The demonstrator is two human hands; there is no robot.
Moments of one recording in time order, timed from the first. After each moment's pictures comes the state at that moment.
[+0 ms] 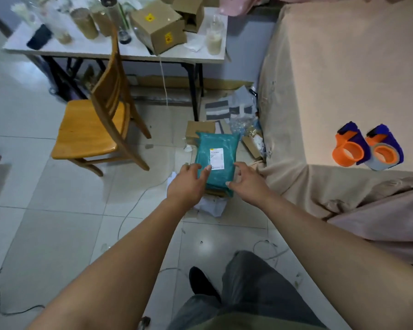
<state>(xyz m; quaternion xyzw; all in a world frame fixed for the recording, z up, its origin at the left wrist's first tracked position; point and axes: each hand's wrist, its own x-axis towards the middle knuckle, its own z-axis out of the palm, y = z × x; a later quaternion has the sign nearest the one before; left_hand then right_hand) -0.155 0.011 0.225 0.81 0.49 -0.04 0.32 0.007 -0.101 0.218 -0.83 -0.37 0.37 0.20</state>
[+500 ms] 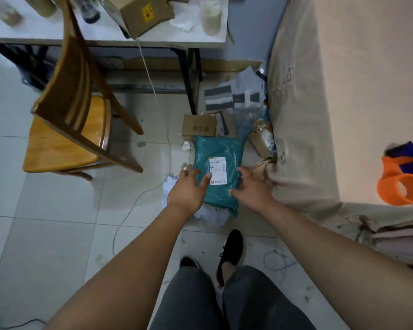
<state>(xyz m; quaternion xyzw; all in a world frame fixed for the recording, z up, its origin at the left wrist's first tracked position) -0.056 0.127 0.117 0.77 0.52 -0.09 0.37 0.109 0.013 0.082 -0.82 -0.33 0.43 0.17</state>
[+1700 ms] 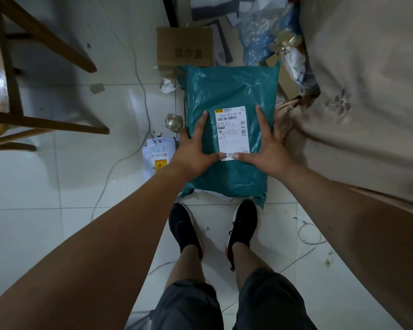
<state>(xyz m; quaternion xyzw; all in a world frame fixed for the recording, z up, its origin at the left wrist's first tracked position) -0.027 0.231 -0.191 0.73 0.44 -0.16 0.50 0.144 0.078 -0.209 -0.84 -0.27 0.41 0.22</state>
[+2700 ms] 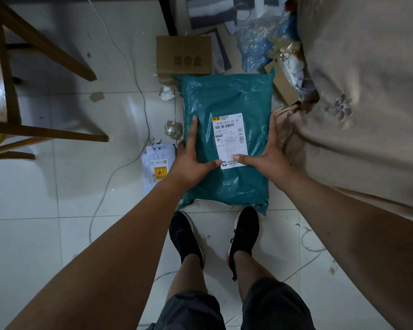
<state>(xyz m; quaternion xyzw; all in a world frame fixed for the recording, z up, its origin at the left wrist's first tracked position) -0.037 0.227 -0.198 0.68 0.46 -0.10 0.56 0.139 0.077 -0.227 -0.81 -0.17 0.44 0.36</state>
